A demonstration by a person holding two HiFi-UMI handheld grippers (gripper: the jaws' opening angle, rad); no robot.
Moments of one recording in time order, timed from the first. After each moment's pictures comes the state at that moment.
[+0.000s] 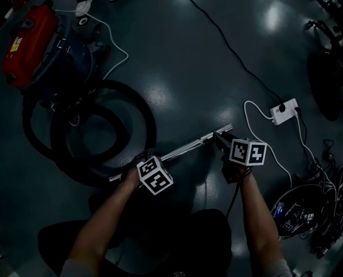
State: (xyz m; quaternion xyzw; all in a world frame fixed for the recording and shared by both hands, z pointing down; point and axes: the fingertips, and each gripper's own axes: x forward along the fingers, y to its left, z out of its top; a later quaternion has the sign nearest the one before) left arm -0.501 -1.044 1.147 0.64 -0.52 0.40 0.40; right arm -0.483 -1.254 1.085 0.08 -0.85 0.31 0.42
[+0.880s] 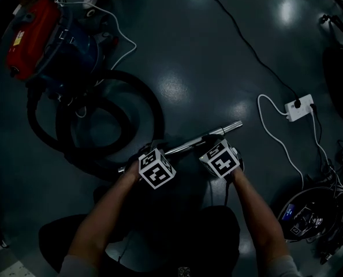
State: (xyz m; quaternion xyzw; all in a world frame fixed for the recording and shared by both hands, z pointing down) left arm -0.499 -1.051 1.154 0.64 -0.53 0.36 0.42; right arm -0.492 -1.138 1.142 -0.18 -0.83 0.01 0.53
